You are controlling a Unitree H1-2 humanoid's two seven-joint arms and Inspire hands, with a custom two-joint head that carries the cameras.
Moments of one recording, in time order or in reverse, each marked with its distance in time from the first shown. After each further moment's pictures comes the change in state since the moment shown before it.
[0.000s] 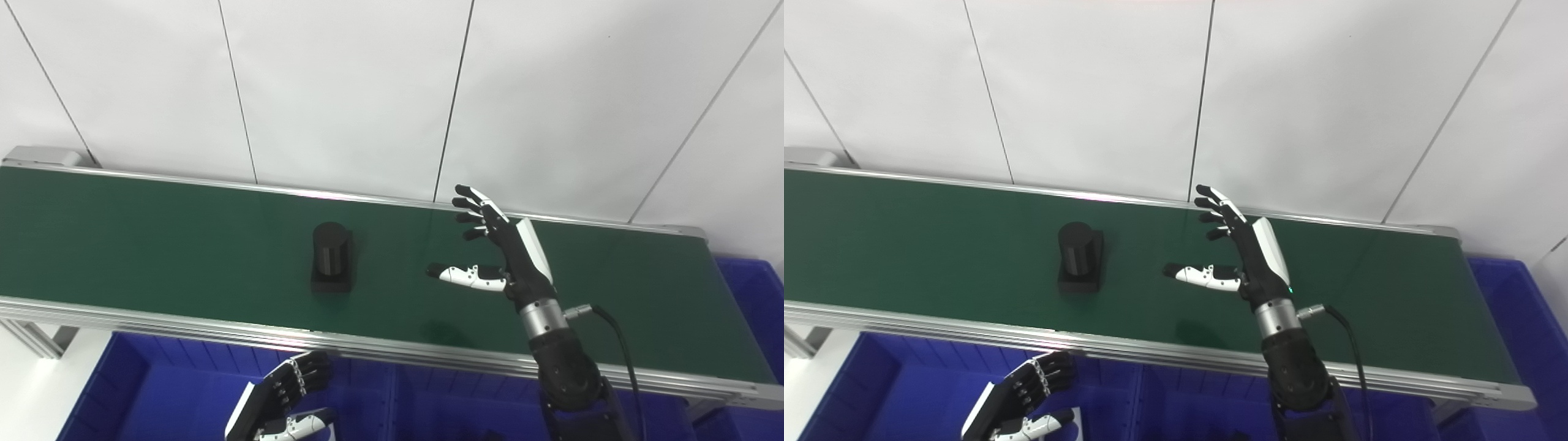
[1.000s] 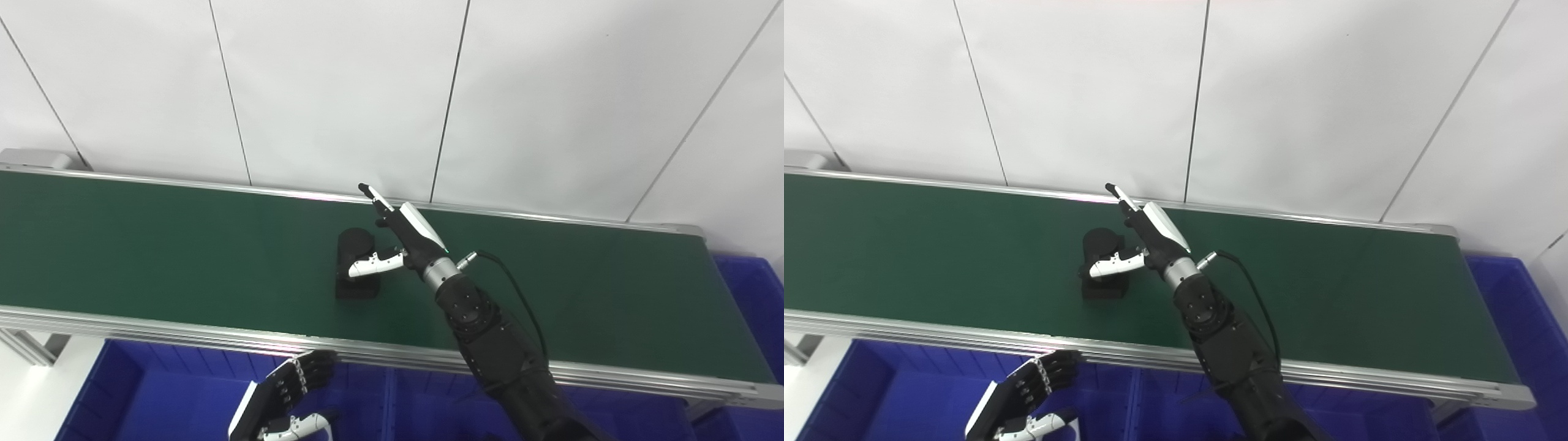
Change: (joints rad) left arm 0.000 -0.021 0.022 0.006 0.049 -0.002 0.016; right arm -0.324 0.118 0.182 0.541 -0.042 -0.018 0.030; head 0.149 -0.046
